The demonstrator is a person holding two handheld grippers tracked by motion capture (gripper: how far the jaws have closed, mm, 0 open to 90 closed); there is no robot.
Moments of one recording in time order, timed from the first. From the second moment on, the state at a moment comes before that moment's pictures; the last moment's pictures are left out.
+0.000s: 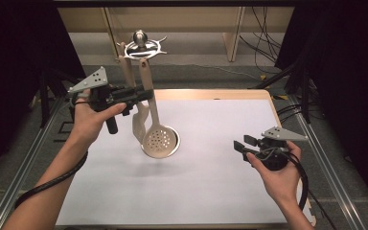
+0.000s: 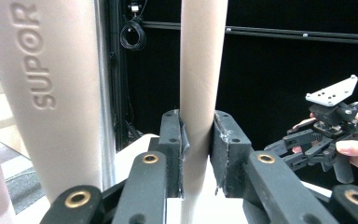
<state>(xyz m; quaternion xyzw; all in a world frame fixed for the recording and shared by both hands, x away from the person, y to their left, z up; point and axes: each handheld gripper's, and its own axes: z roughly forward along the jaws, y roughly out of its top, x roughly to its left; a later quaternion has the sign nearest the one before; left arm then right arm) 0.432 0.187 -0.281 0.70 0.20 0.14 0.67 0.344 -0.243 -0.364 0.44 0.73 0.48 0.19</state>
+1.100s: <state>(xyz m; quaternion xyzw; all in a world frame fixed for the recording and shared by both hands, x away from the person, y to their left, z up) 0.393 0.196 -0.285 0.69 0.22 0.25 0.64 0.343 -0.242 -0.366 0.46 0.73 0.47 0.18</state>
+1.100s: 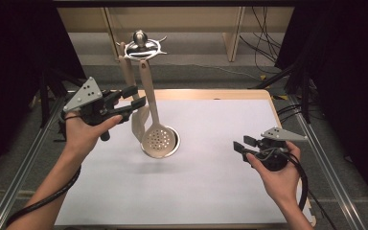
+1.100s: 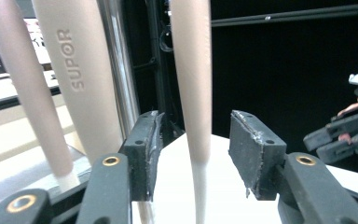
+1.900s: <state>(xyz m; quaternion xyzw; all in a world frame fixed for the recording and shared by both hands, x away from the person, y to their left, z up) 0.352 0.224 -0.351 0.68 0.27 0.28 0.62 0.346 -0.243 -0.370 0.45 0.74 0.47 0.19</state>
